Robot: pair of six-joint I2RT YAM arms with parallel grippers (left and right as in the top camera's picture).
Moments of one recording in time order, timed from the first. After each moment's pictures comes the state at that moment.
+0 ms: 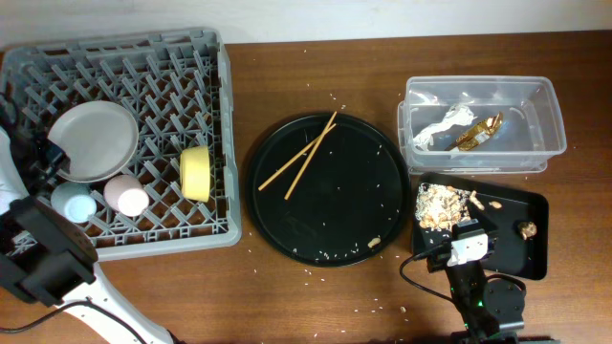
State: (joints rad) left arm 0.61 2.22 2.07 -1.35 -0.03 -0.31; right arm 0.07 0.02 0.01 -0.07 -0.09 -0.16
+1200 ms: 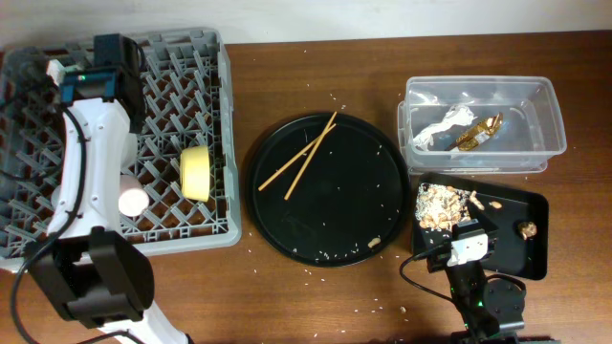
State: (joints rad) left arm 0.09 1.89 1.81 -1.21 -0.93 -0.47; right arm 0.07 0.02 0.01 -0.07 -0.09 -0.16
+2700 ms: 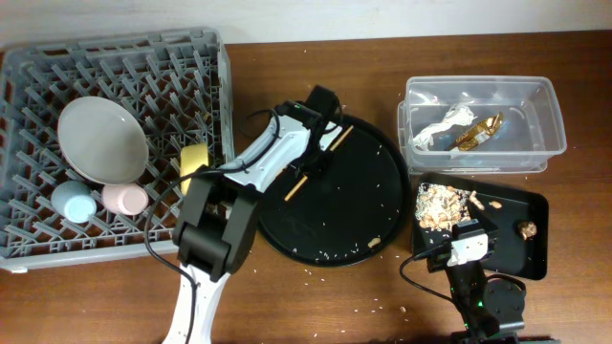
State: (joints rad) left arm -0.53 2.31 1.83 -0.96 0.06 0.05; right arm 0.07 0.02 0.01 -0.07 -0.09 -0.16
